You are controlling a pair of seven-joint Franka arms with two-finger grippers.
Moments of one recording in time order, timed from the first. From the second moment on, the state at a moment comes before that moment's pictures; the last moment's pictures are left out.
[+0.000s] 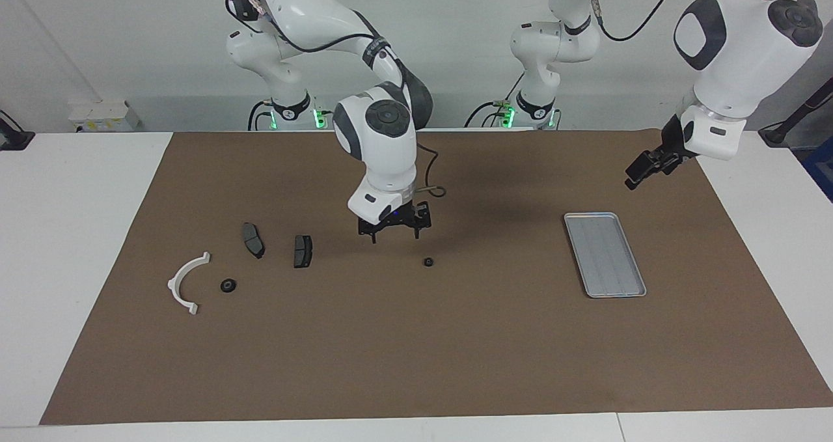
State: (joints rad) left arm -0.13 0.06 0.12 -1.61 -0.04 1.60 -0.32; right arm 0.53 0.52 0.01 -1.45 -0.02 2.01 0.48
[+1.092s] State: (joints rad) left arm -0.06 -0.01 0.08 -1.70 -0.04 1.62 -0.25; right arm 0.56 0.72 0.00 -1.33 -0.02 2.09 0.54
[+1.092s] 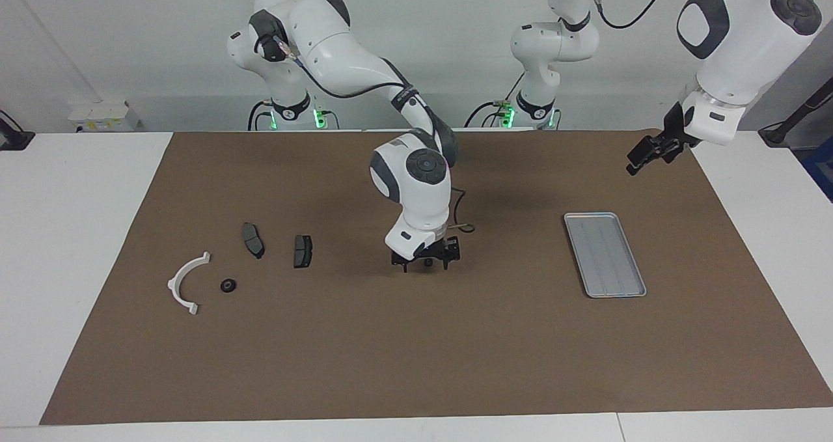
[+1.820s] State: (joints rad) left arm -0.06 -0.01 0.08 -1.71 -0.04 1.62 -0.25; right arm 0.57 0.70 0.00 -1.38 0.03 2.11 0.51
